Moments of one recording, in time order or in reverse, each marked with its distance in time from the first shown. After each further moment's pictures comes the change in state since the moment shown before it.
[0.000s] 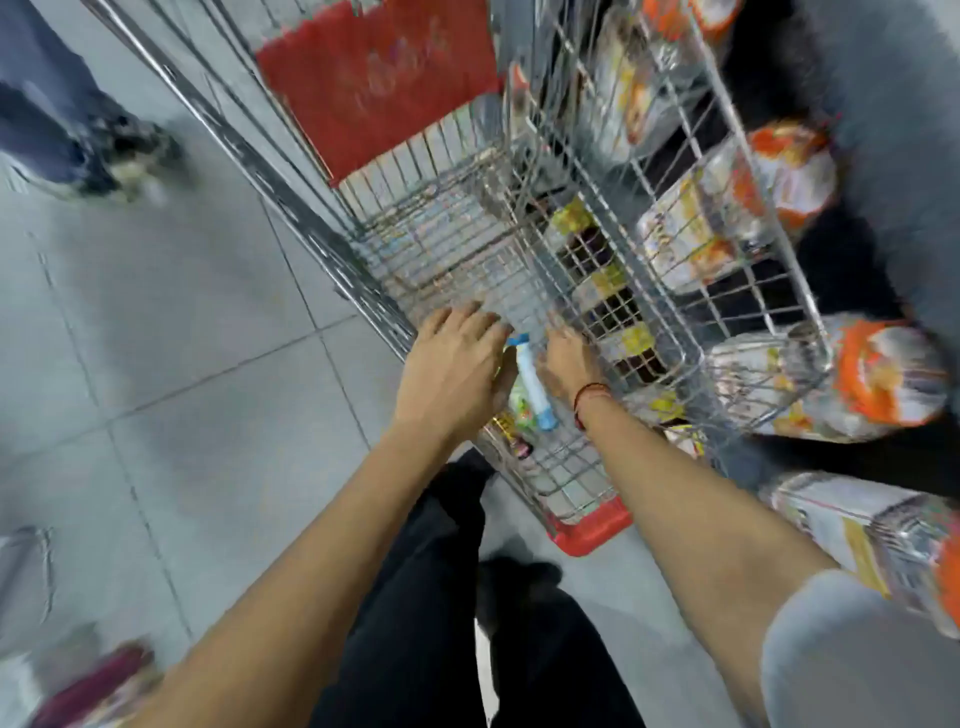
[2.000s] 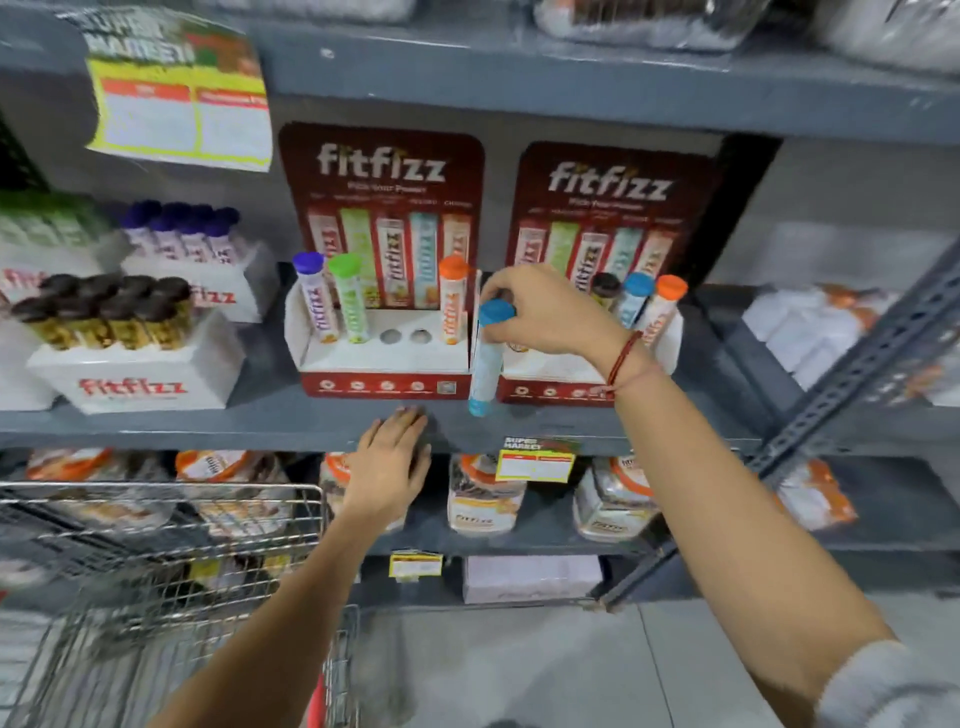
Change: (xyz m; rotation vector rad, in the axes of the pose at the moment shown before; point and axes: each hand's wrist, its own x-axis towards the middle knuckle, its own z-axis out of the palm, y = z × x) left_hand 0.048 0.328 -0.014 -0.152 -0.030 1.019; right_hand -0.479 0.180 -0.288 0.257 0.903 0.379
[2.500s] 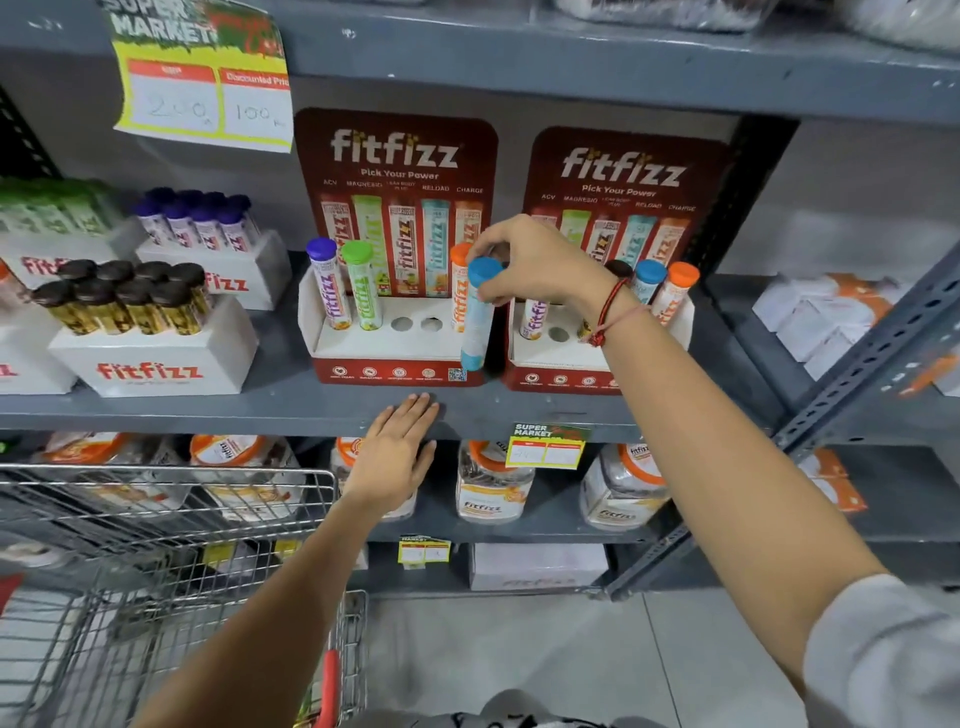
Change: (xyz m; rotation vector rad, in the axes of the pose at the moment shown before) left_hand -0.004 -0.014 0.001 0.063 -0.084 0.088; right_hand 0.029 -0.011 -0.005 0.153 0.018 0.042
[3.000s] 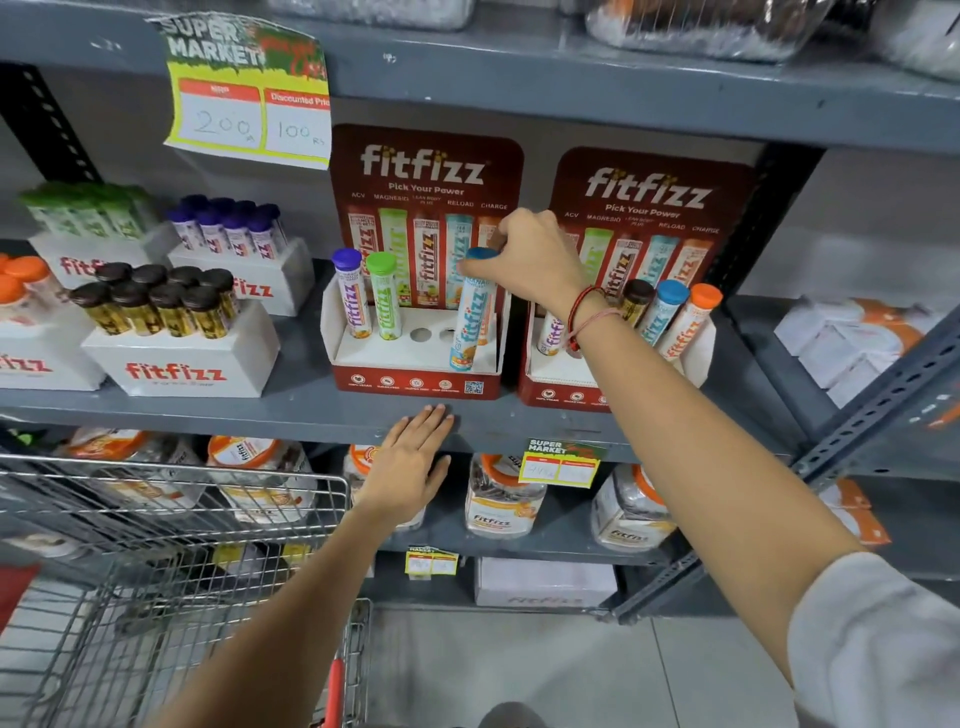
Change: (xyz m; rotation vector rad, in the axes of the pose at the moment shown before) left_hand 0.000 -0.004 0.005 0.040 0.021 0.036; right_hand 0.036 -0.006 0.018 -0.118 0.281 0.037
